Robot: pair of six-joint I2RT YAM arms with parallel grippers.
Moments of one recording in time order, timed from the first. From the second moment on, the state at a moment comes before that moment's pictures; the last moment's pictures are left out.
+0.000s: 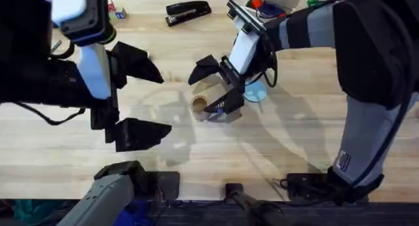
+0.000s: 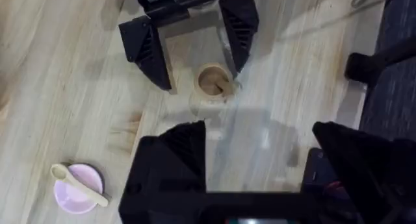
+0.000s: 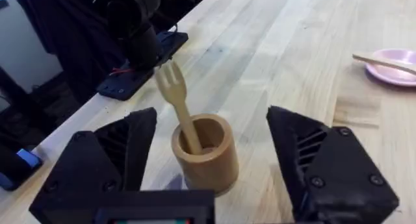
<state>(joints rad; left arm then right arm) 0.20 1.03 1.15 -1.60 0.71 1.47 0.46 2.20 1.36 -0.91 -1.48 -1.60</state>
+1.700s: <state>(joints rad) 0.20 1.03 1.15 -1.60 0.71 1.47 0.40 2.02 1.81 -1.49 -1.15 -1.50</state>
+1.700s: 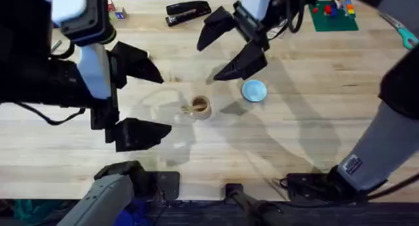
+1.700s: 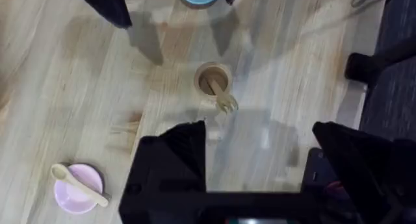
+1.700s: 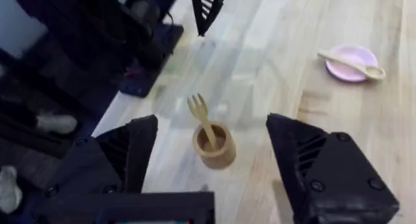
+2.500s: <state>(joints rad) 0.20 1.03 1.15 -1.60 0.71 1.47 0.40 1.66 1.88 -1.54 -0.40 -0.81</state>
